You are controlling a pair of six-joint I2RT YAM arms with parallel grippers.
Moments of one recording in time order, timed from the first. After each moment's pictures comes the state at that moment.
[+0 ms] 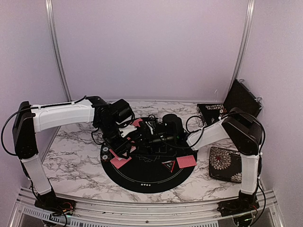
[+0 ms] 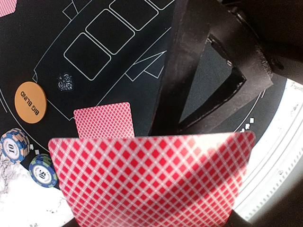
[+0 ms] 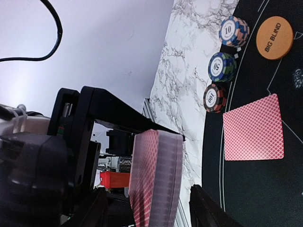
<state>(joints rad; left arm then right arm) -0.83 1.79 1.46 -1.05 0.15 0.00 0.84 2.04 1.10 0.71 -0.83 1.19</state>
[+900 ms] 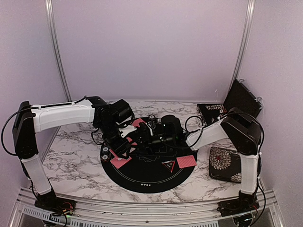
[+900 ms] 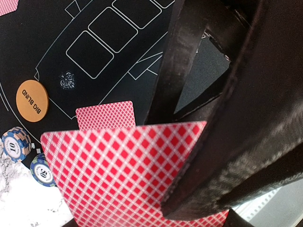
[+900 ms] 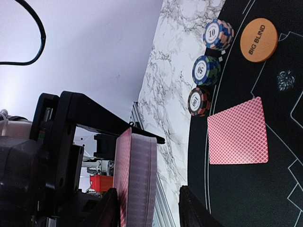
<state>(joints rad) -0.83 1.79 1.46 -1.05 0.14 0.00 0.84 2.05 1.11 0.65 -0.78 1.13</state>
